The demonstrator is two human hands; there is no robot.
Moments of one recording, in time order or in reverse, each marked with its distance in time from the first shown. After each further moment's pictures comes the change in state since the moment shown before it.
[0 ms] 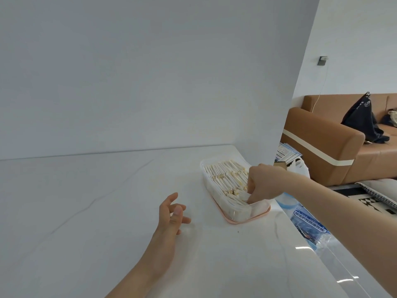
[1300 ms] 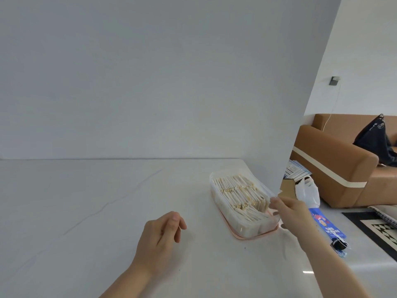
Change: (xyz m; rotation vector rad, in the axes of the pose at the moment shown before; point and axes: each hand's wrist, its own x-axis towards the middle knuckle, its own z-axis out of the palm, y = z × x) left_hand 0.007 -0.005 -0.035 0.286 0.136 0.296; right_hand -0.022 0.019 0.076 1.132 0.510 0.417
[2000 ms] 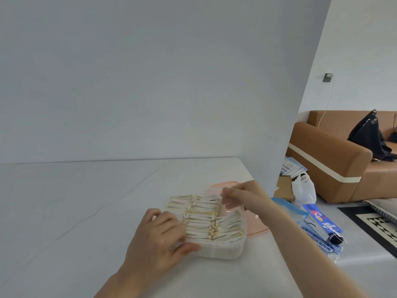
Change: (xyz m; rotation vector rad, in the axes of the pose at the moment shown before) left_hand 0.008 0.009 -0.008 0.678 0.075 0.791; right_hand -0.009 -0.067 0.049 0.020 -0.412 -0.146
